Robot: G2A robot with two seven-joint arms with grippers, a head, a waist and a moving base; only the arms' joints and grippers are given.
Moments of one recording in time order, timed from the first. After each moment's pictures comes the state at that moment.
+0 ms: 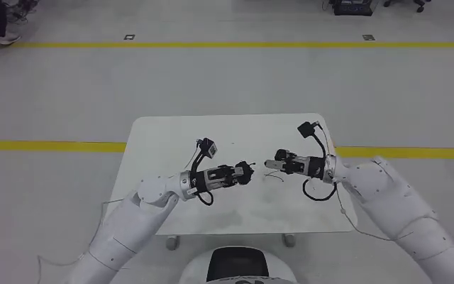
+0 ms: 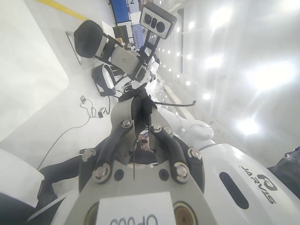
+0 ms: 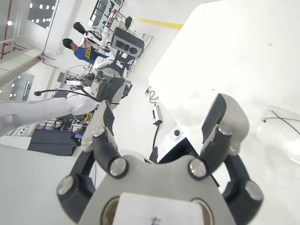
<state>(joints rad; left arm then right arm) 1.32 -1.10 -0.99 -1.62 -0.55 -0.22 -0.85 -1.26 -0.79 1.05 -1.67 0.13 -0.34 0.79</state>
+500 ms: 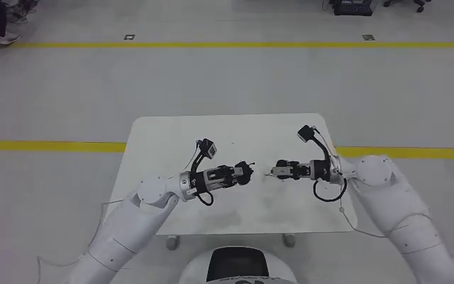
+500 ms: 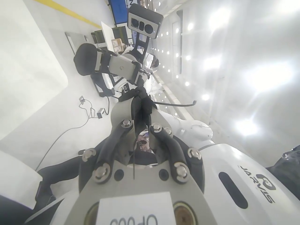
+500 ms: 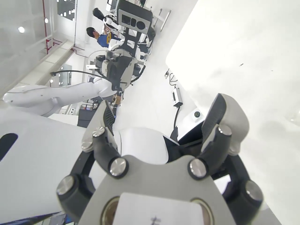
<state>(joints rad) 1.33 -1.10 -0.99 -1.61 -0.56 -0.22 -0.85 -1.29 -0.92 1.22 -1.56 0.28 -0.34 1.20</state>
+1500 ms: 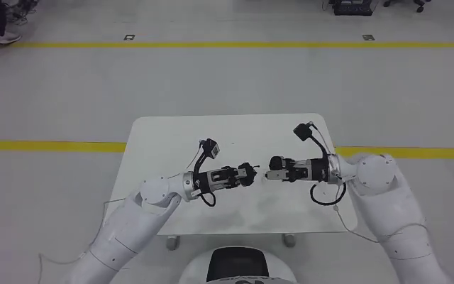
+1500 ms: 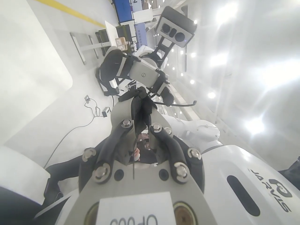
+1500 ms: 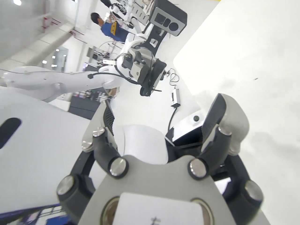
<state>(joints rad) 1.31 -1.09 -0.96 -1.62 -0.52 -0.22 -0.82 -1.37 -1.04 1.35 -1.77 0.07 -0.34 1.21</state>
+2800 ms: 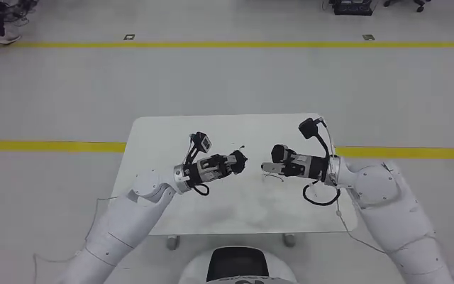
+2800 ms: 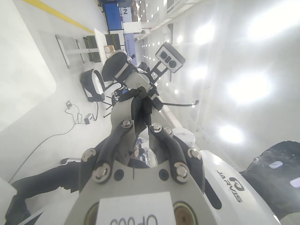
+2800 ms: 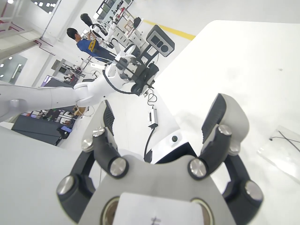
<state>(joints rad) 1.30 -1.08 -1.03 -1.59 -0.70 -0.16 -0.86 -1.43 -0.97 1.35 -1.89 -0.05 -0.34 0.94</state>
